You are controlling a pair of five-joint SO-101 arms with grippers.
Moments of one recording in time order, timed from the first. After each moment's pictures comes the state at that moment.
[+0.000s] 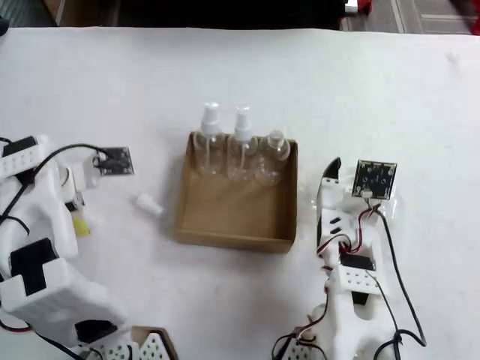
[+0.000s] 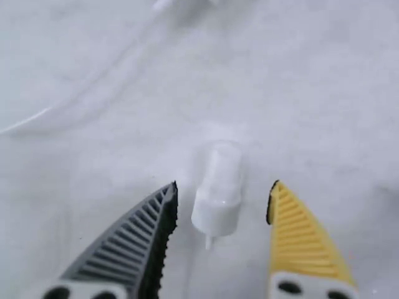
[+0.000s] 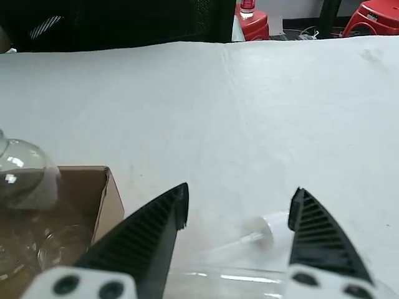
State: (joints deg) left arm -31.3 9.7 18.3 73.8 -95.1; right arm 5.2 -45.9 86.3 -12.6 2.8
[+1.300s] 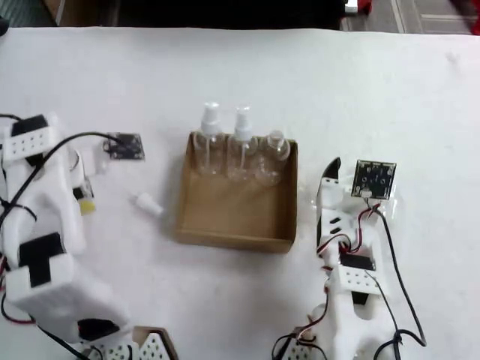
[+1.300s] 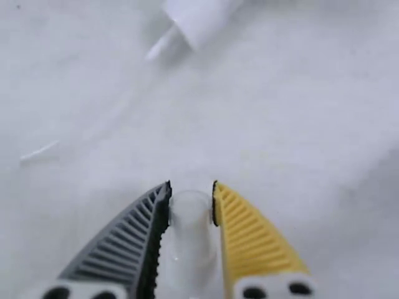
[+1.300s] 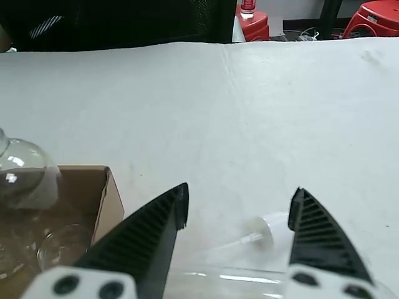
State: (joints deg) left arm -26.2 11.3 7.7 87.4 -90.9; right arm 5.1 -45.9 86.3 -12.6 3.0
